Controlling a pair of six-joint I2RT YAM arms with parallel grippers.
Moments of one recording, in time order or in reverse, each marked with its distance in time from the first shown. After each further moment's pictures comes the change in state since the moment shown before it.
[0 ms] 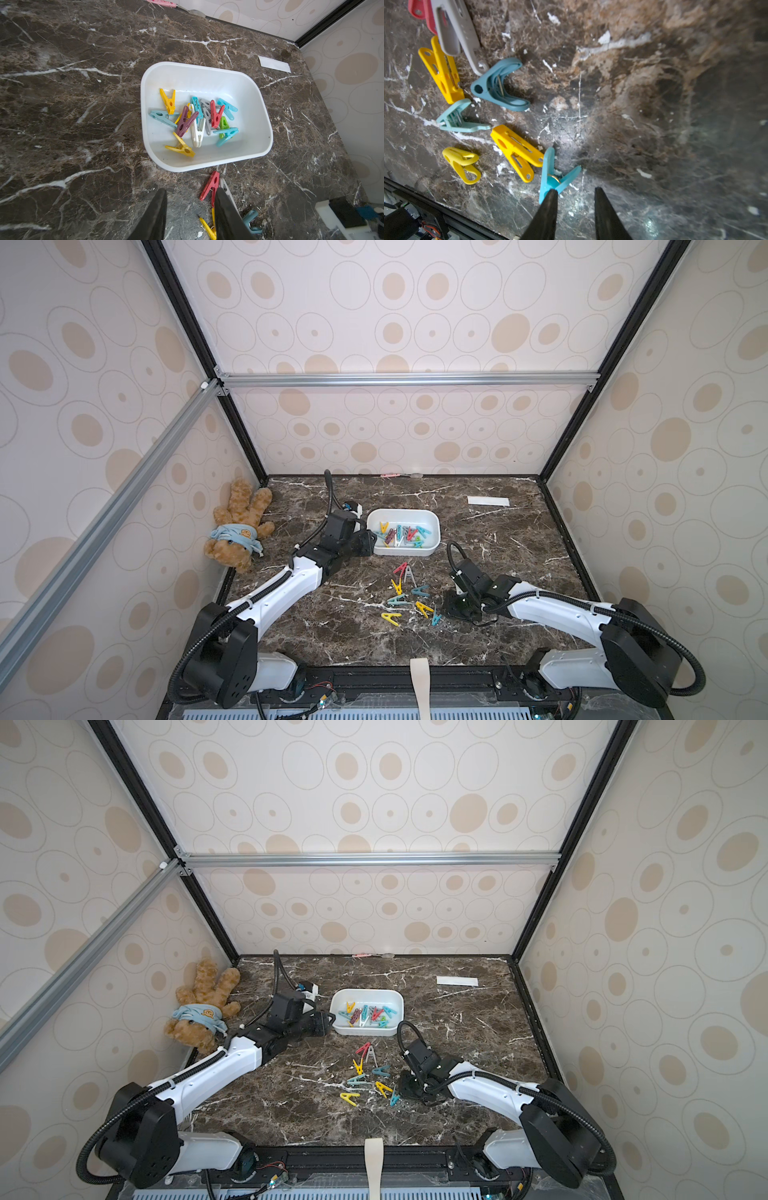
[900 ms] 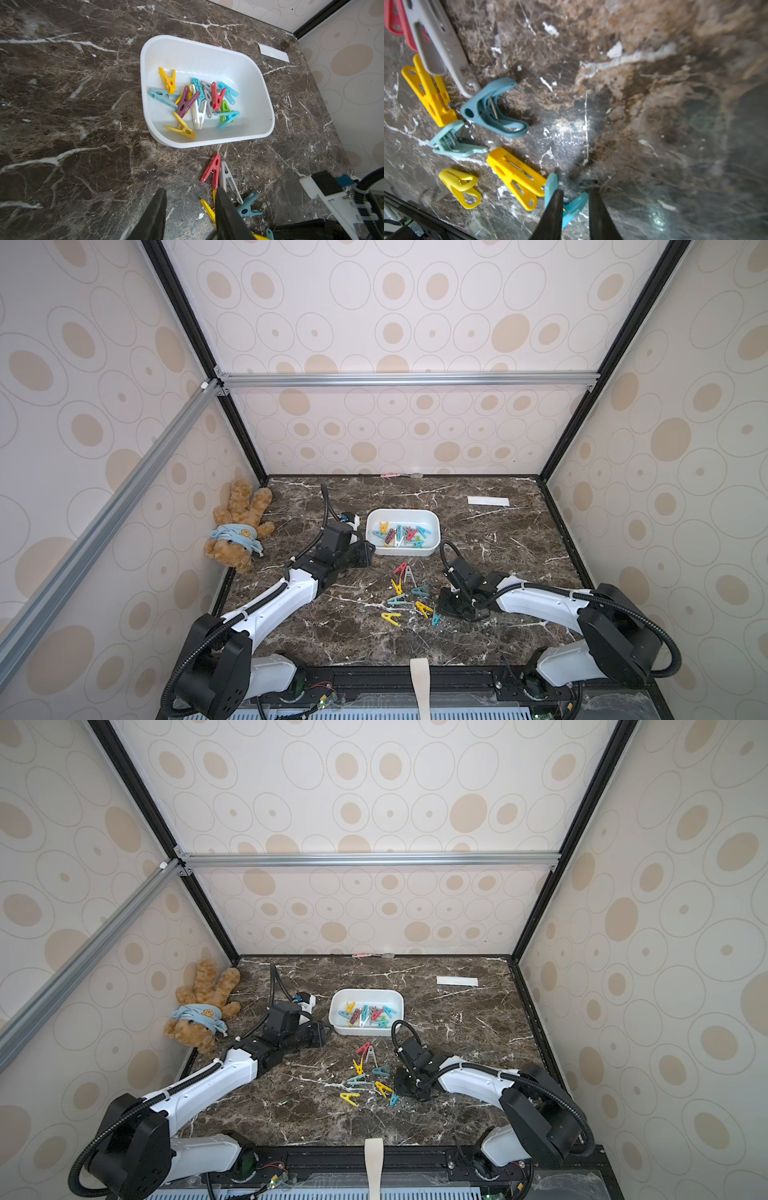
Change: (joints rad) left arm 0.000 -0.056 -0.105 0.039 0.033 -0.013; right arm 0.000 0.118 0.030 0.061 -0.012 0.042
